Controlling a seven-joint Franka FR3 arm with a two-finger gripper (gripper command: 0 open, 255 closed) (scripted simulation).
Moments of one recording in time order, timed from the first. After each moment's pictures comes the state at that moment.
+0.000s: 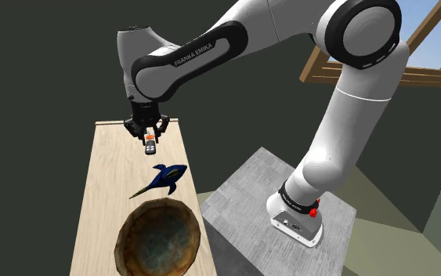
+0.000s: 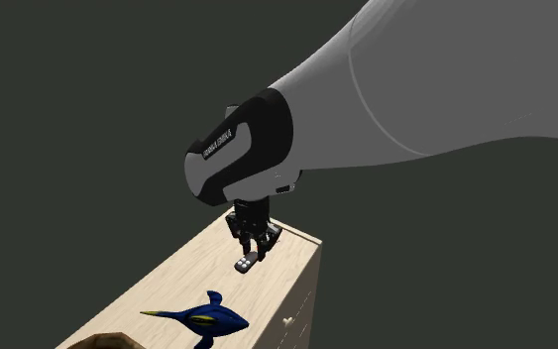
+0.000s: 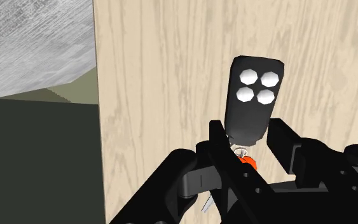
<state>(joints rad) 0.02 0.21 0.47 -2.05 -0.04 2.14 0.99</state>
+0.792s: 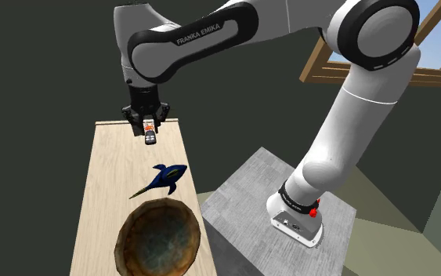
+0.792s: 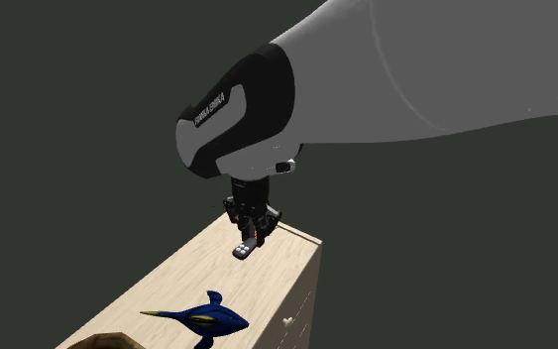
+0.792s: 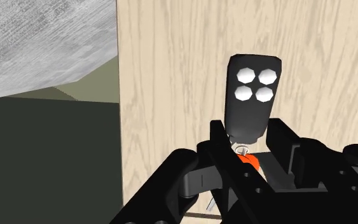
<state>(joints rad) 0.01 0.14 0.48 -2.00 -0.01 2.03 0.97</state>
